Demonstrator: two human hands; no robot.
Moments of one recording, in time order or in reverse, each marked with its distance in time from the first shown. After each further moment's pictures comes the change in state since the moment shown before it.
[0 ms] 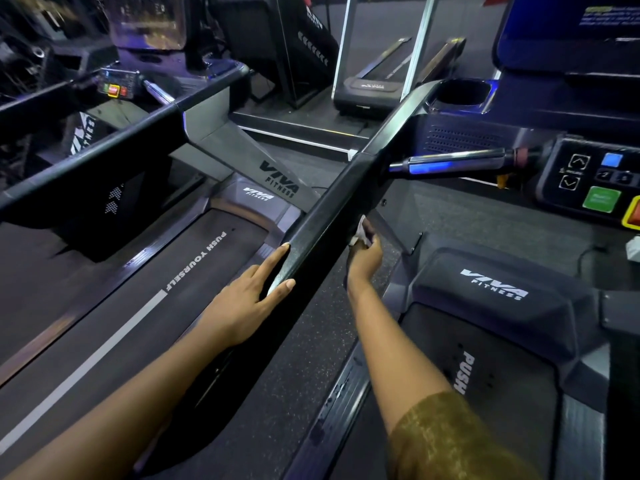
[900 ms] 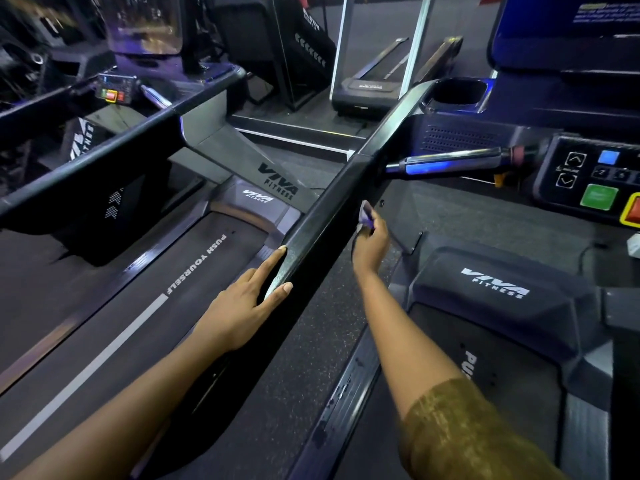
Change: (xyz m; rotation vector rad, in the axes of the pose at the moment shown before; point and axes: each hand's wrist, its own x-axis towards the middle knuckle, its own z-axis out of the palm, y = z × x) left_hand -0.002 0.000 0.001 0.001 0.020 0.032; right_hand 0.015 -0.016 -0.004 -0.382 -0.077 -0.386
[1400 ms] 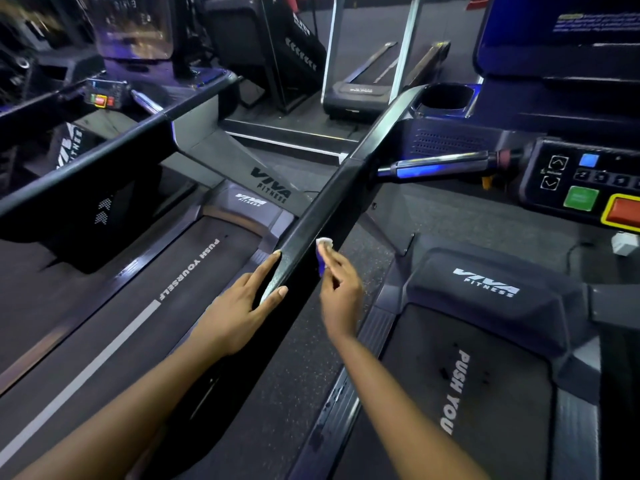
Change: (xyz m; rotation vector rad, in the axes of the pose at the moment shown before) left_hand -0.001 0.006 -0.003 -0.016 -0.011 -0.048; right_hand -0.102 -0.031 -0.033 -0.006 -0.112 -0.337
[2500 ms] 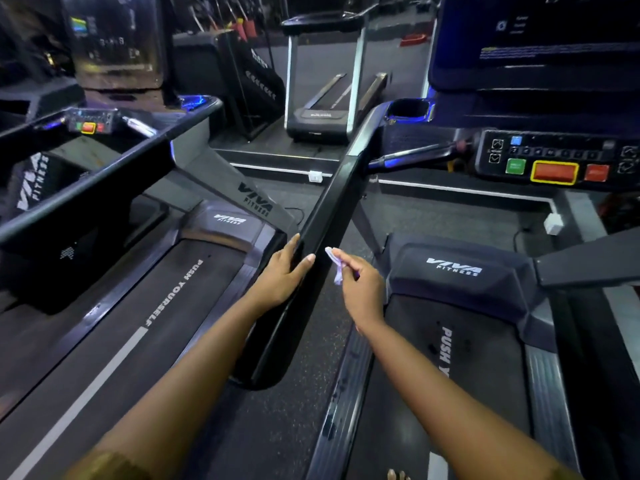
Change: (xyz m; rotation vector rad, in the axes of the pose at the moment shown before) left_hand -0.029 -0.016 -0.014 -0.325 -0.109 0.096; right_hand -0.072 -0.092 -0.027 -0.085 -0.080 0.256
